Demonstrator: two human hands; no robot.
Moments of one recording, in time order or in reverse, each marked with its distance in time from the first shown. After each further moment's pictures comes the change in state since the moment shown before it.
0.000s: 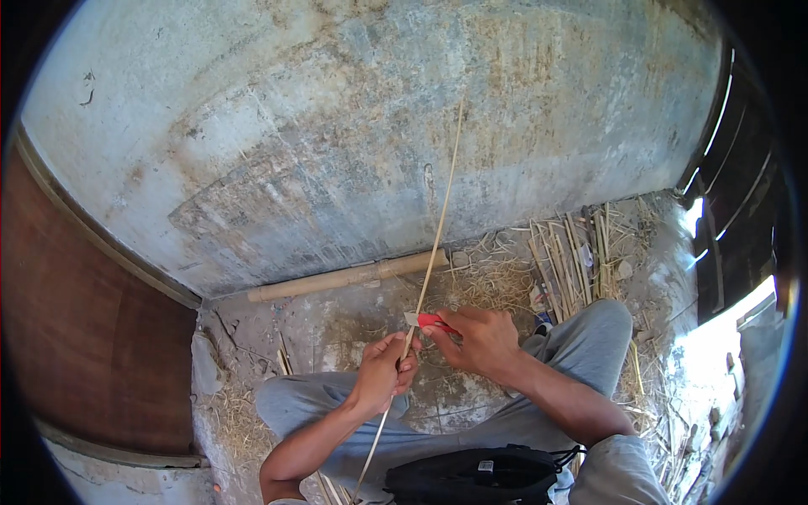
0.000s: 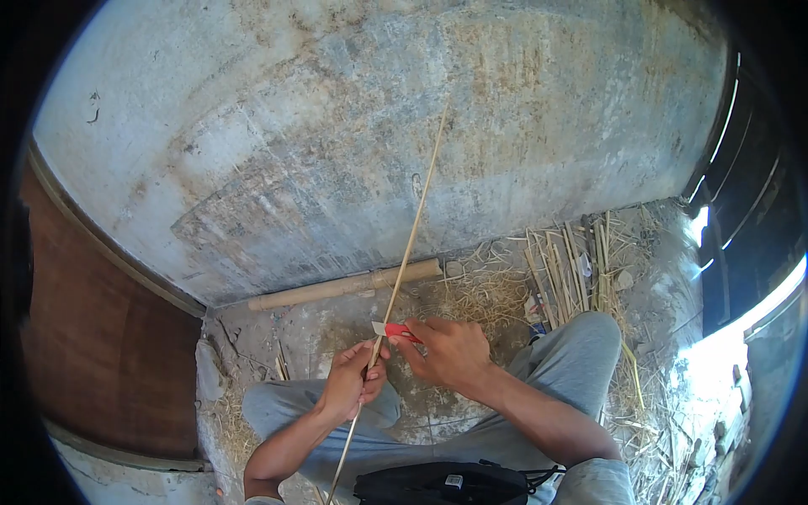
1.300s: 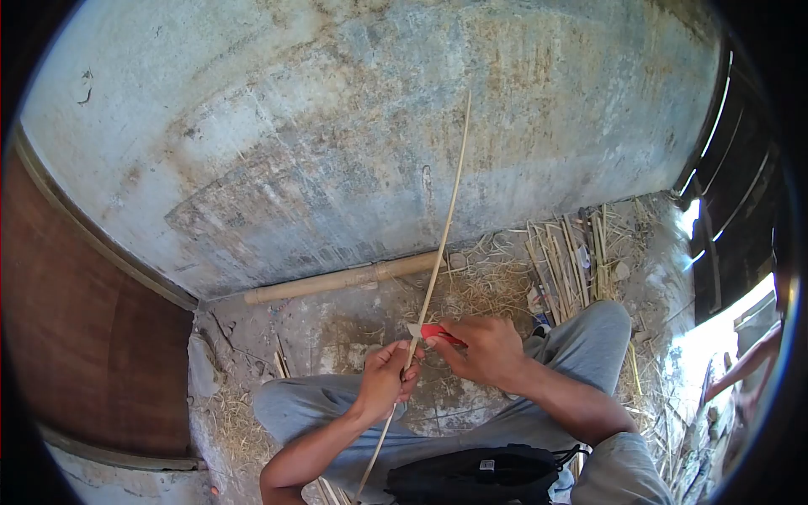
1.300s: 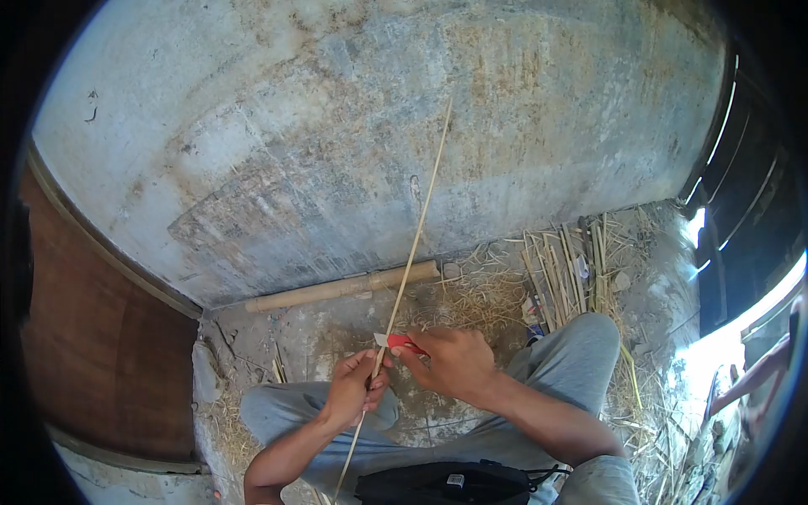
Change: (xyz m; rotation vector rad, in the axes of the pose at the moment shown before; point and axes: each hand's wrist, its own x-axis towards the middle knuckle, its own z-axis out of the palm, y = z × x) left_hand -0.006 -0.008 -0.001 0.060 0.000 -0.003; right_hand -0.003 -0.006 -0.010 0.094 -0.040 0.011
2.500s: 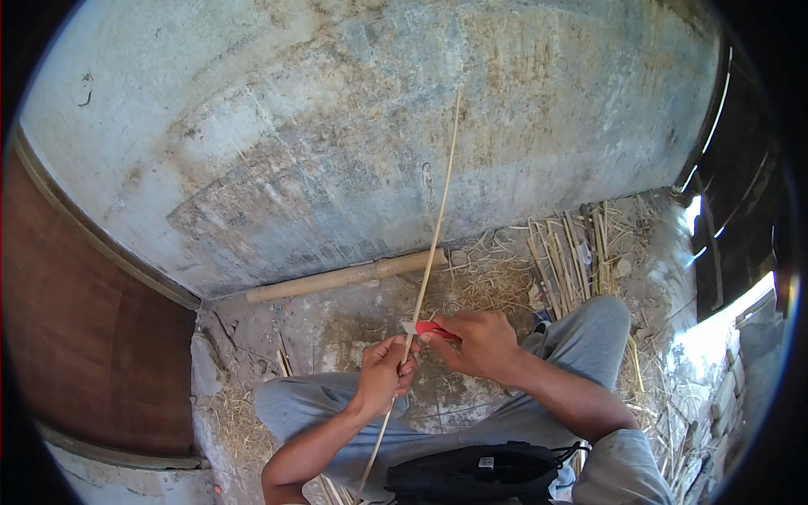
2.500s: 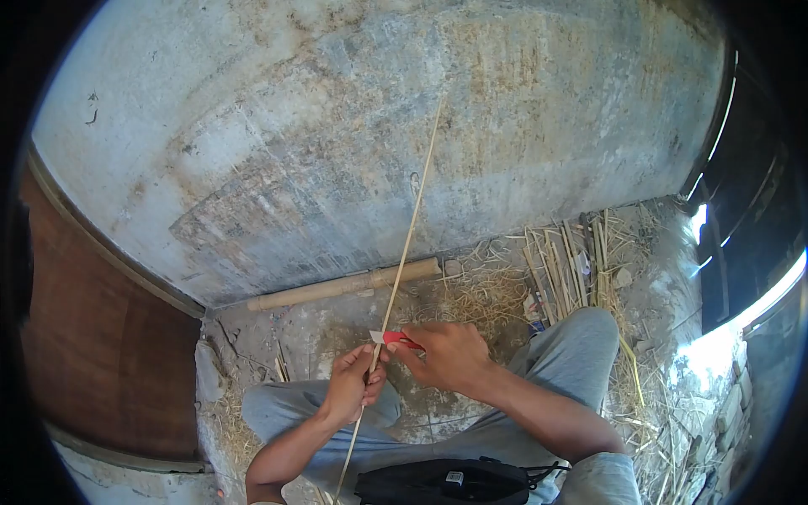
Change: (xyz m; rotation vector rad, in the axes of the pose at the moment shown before) left_hand 0.003 -0.002 -0.003 0.013 0.045 0.032; right_hand 0.002 0.004 0.007 0.014 -0.085 -0.004
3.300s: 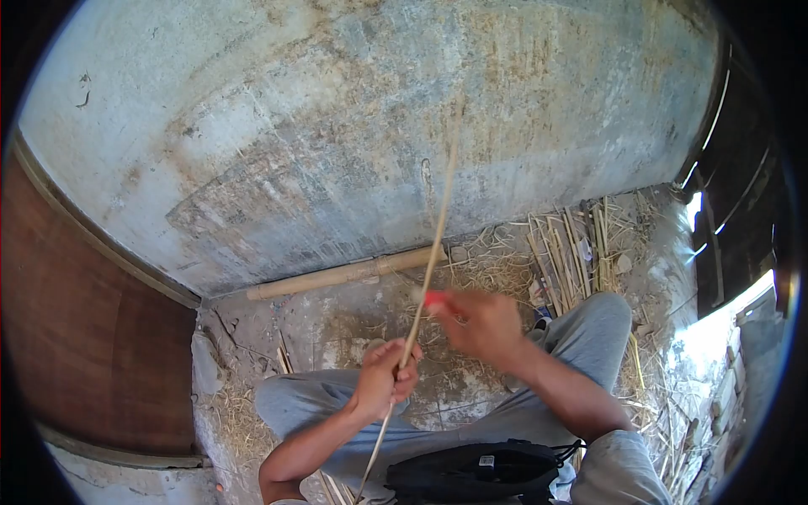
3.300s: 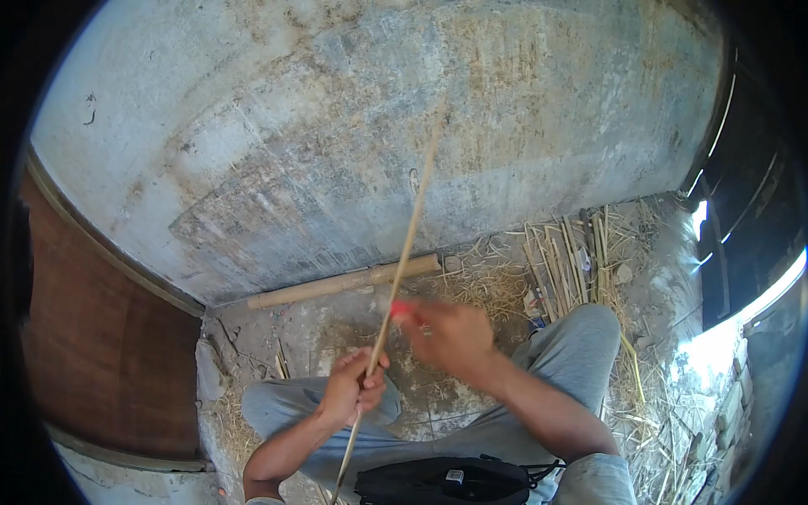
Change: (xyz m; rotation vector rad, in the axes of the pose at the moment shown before) left_hand -0.011 0.007 0.000 -0.145 -0.088 -0.051; right_hand 0.016 0.007 -0.007 -0.080 0.225 0.030
